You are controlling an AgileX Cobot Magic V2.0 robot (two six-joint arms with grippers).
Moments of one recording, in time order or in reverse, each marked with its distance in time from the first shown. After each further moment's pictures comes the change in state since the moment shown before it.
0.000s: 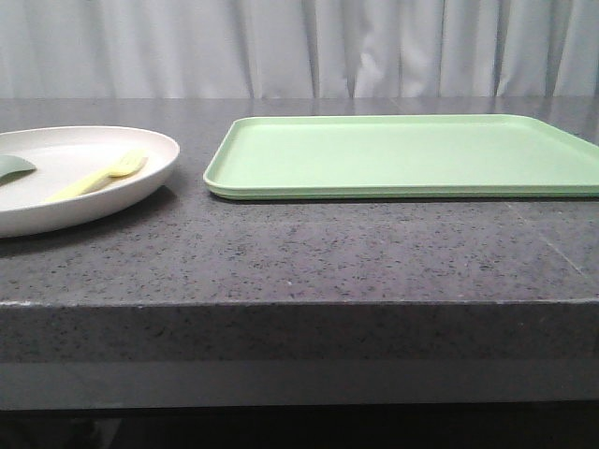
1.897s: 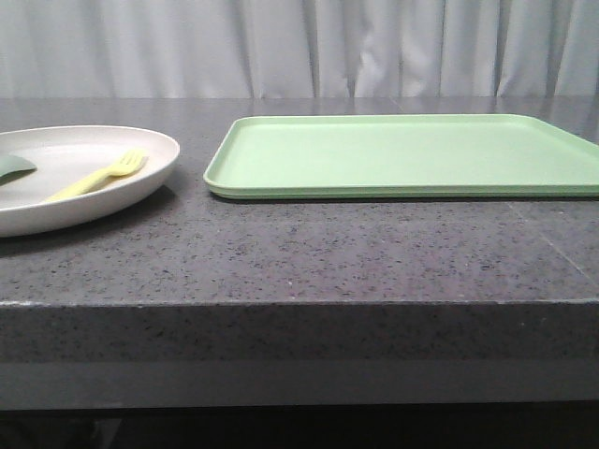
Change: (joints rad) left arm 0.104 0.969 -0.712 0.015 0.891 -0.065; right arm 0.000 0.000 0.000 0.000 -0.006 0.000
